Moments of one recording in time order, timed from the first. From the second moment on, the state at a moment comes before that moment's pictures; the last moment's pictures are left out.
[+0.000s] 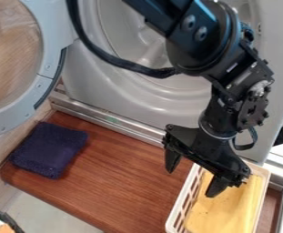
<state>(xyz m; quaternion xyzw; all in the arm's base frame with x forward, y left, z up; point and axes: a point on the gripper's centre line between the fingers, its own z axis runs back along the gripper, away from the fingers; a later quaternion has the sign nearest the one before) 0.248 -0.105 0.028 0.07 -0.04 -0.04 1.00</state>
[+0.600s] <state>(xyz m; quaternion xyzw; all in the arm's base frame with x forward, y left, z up) 0.244 -0.010 0.026 0.08 -0.03 0.08 0.99</state>
